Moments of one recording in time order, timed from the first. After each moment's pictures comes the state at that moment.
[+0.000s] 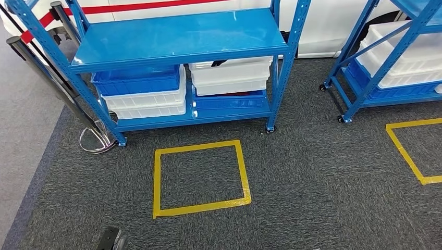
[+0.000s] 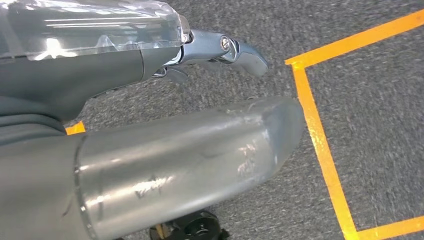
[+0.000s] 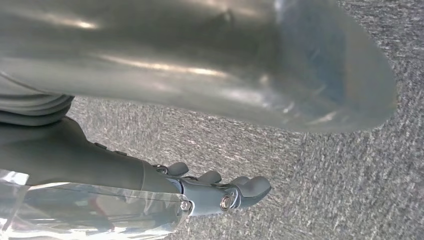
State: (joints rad) left arm -0.18 -0.02 0.88 -0.25 -0.99 -0.06 -0.47; right arm -0.10 -0.09 -0.80 -0.25 1.11 -0.21 -0.21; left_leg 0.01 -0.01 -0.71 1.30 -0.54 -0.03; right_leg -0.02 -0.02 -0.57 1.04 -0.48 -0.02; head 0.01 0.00
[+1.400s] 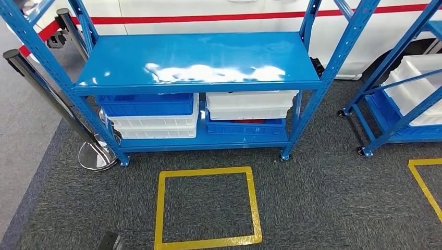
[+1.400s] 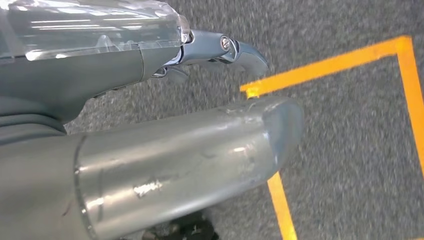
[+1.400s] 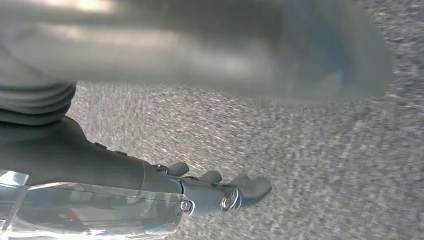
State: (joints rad) left arm -0.15 -0.03 0.88 -0.25 -0.99 -0.05 -0.47; right arm -0.06 -0.05 -0.85 -0.23 1.11 -0.15 -0.17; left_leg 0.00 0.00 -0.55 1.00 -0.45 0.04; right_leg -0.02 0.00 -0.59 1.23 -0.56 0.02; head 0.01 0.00
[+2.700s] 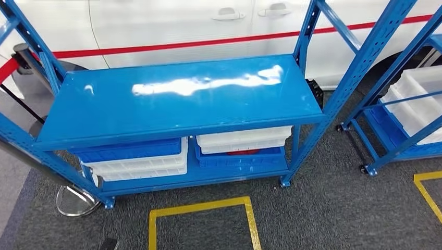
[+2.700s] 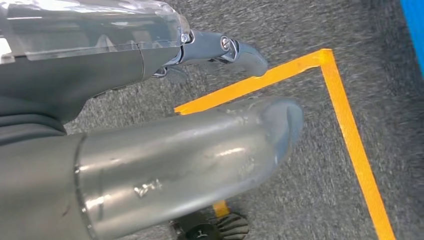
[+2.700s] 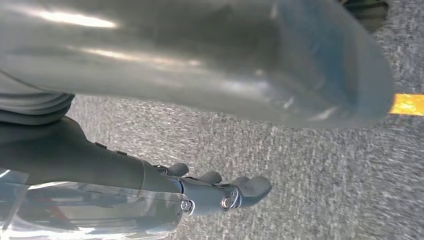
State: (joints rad) left arm -0.13 -0.02 0.88 -0.25 -1.00 -0.05 -0.46; right arm -0.06 -0.01 -0.92 -0.23 1.11 -0.14 -0.17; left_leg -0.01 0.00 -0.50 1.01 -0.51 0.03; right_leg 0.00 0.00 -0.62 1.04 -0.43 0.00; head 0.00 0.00
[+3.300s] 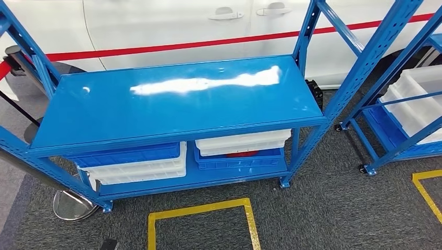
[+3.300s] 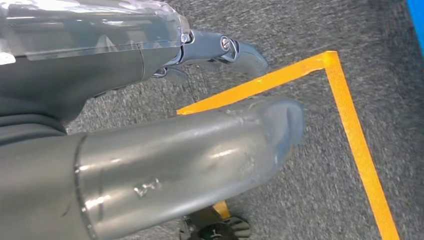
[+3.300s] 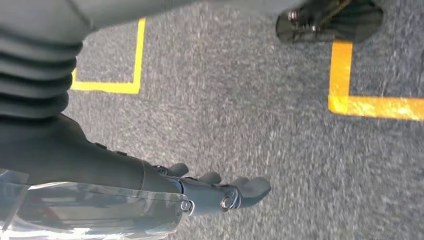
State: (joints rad) left arm -0.12 -0.02 0.89 -0.25 -1.00 -0.03 -0.43; right arm -0.07 0.00 -0.93 -0.23 1.14 -0.14 -0.16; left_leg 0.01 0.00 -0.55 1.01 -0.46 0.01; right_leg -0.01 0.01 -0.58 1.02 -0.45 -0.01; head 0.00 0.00
